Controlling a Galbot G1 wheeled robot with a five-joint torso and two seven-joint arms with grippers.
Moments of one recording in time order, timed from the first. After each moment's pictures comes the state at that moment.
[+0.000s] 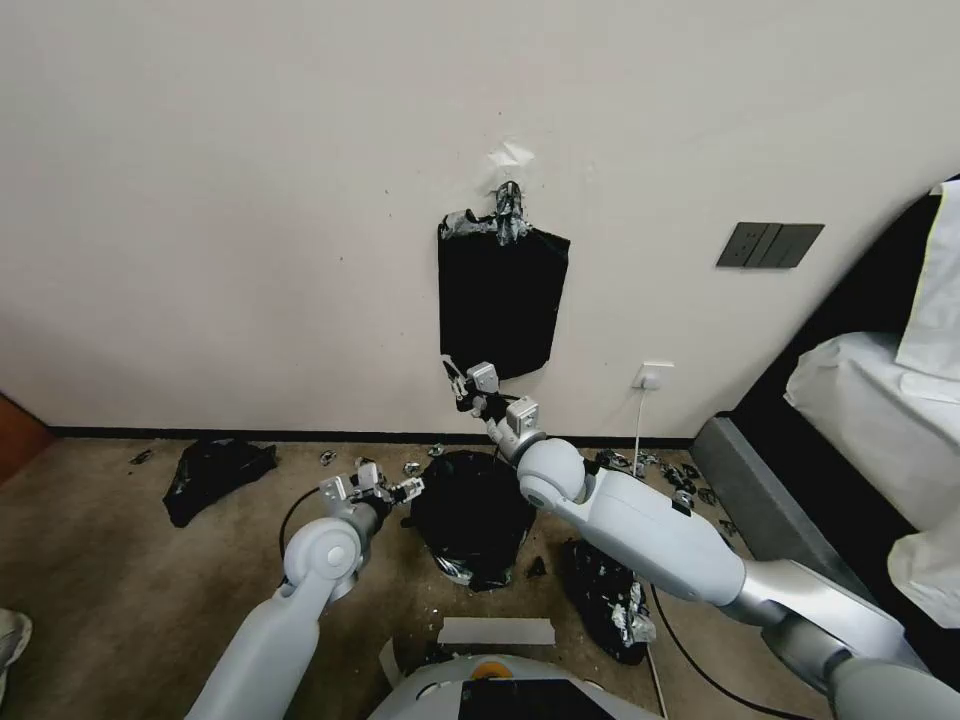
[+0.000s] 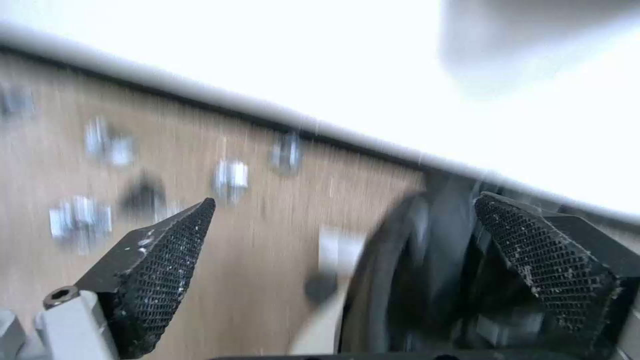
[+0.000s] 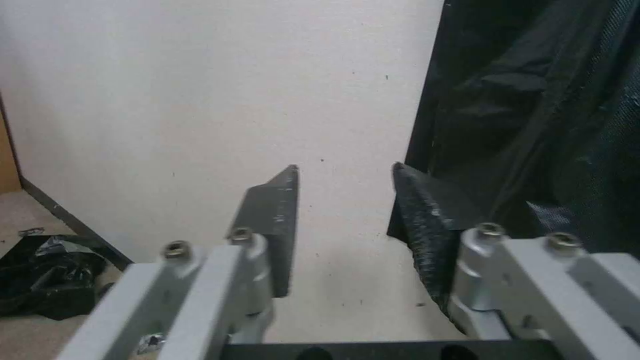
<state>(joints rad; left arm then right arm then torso) 1.32 -1.13 -0.41 -2.09 -0.93 0.51 -0.42 -0.49 1.03 -0.45 1.87 0.64 -0.14 0.40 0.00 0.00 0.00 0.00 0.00</state>
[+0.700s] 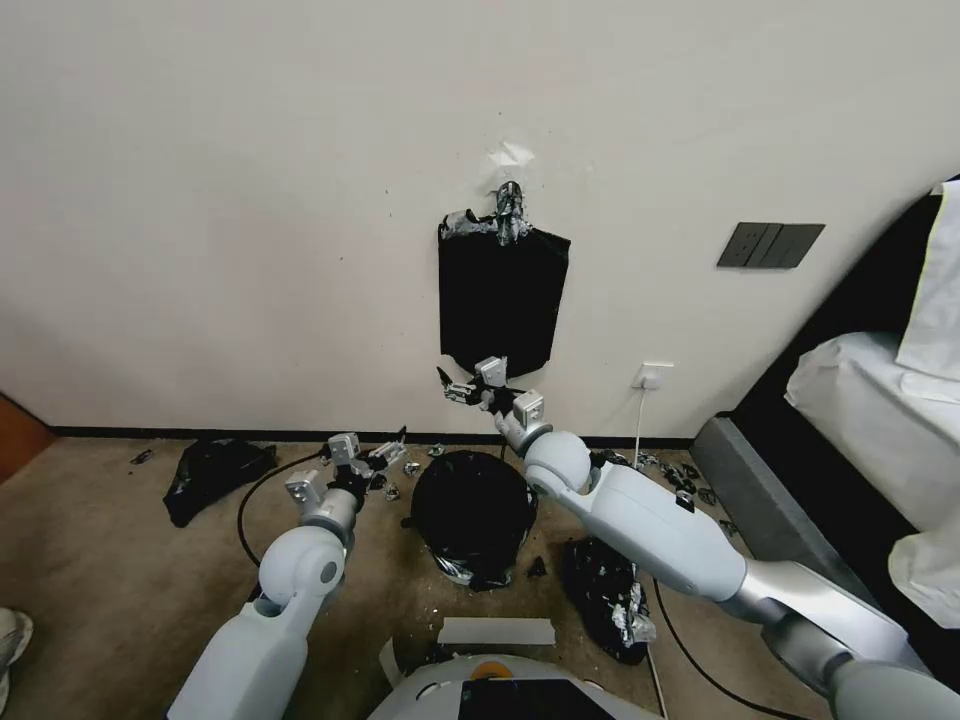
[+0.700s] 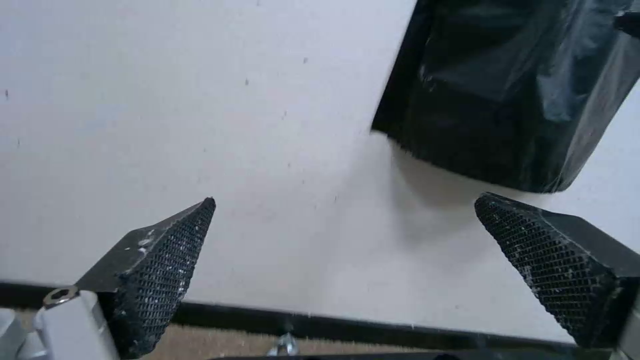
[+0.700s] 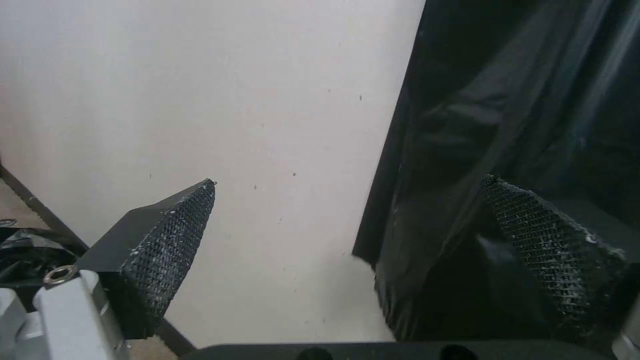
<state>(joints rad) 1.36 -1.18 -0.46 -2.09 -0.62 0.16 -0.16 -0.50 1.03 -0.35 1.82 0.54 -0.13 0.26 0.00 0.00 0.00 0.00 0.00</state>
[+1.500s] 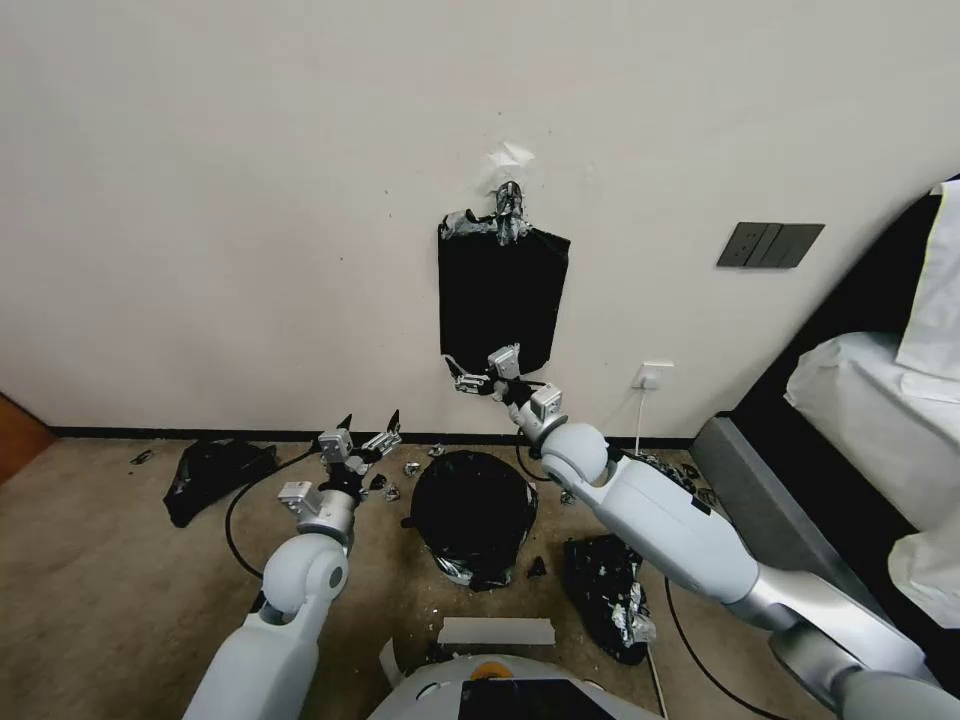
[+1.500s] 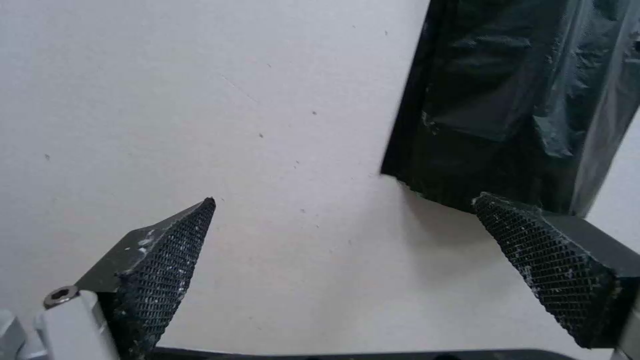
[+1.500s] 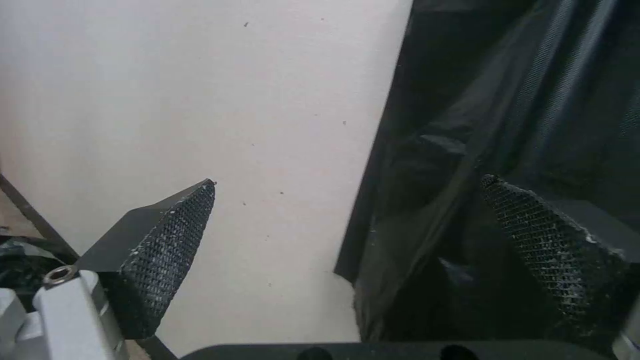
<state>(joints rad) 1.40 -1.29 -0.51 -2.08 -0.46 0.07 -0.10 -0.56 1.00 -0.26 1.85 0.49 -0.12 0.20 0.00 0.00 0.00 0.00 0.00</state>
